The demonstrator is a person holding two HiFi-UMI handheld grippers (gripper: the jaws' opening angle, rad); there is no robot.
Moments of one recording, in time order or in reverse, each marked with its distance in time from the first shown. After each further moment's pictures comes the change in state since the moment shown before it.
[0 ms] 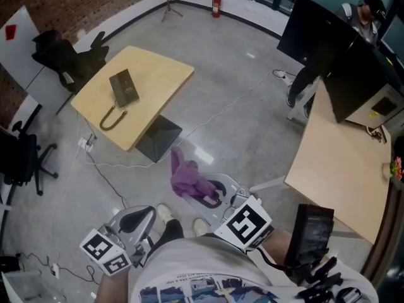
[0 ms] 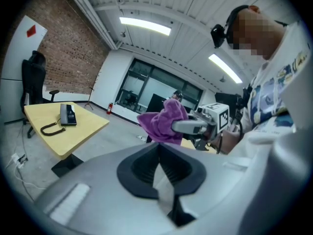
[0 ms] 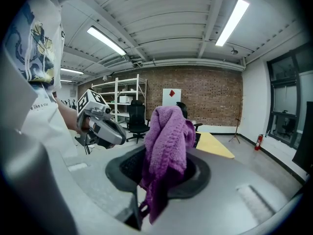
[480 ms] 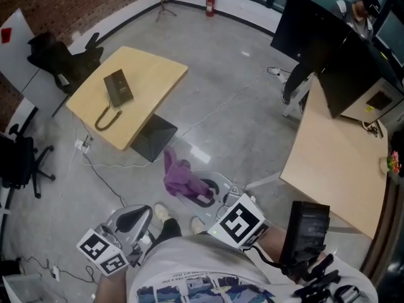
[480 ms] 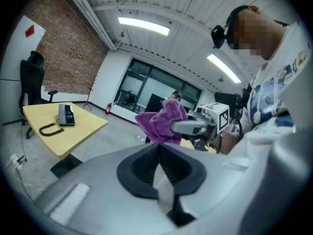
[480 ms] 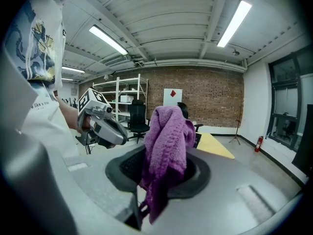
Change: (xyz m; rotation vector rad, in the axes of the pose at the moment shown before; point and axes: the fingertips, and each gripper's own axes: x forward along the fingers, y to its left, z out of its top) left arm -0.006 -0.012 -0.001 0.013 -0.002 -0.009; right arm -0.004 0.013 0.003 -0.021 -0.019 0.001
